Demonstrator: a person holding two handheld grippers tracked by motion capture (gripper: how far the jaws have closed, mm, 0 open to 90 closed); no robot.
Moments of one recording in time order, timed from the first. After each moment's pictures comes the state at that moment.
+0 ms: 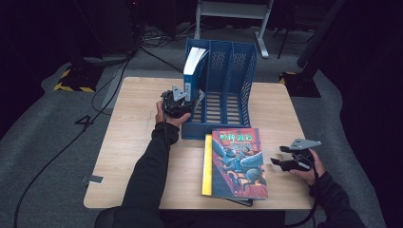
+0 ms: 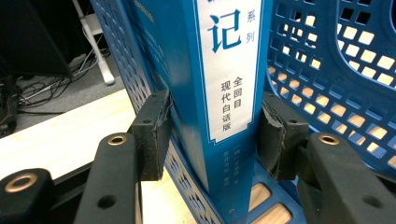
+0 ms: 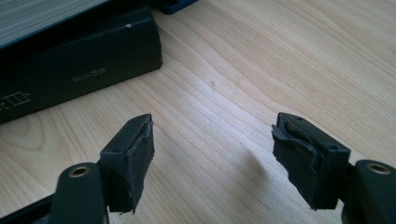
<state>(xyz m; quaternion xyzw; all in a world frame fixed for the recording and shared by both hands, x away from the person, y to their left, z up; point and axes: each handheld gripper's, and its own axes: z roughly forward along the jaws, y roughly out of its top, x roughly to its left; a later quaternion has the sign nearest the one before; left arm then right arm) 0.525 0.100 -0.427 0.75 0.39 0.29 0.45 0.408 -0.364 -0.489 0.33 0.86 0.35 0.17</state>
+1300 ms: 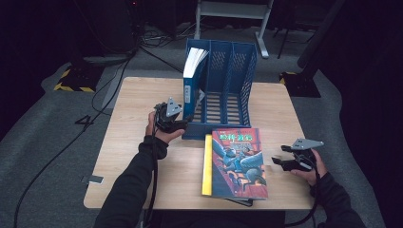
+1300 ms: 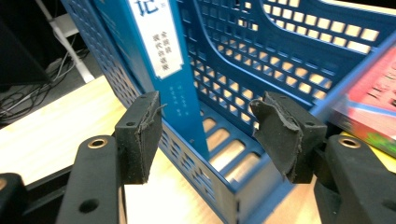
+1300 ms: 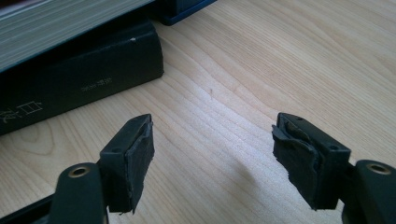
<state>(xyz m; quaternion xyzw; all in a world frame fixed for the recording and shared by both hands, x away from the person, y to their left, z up) 0.463 0.120 -0.421 0.79 0.33 0.27 0.44 0.403 -0.365 -0.482 0.33 0.85 0.36 0.18</state>
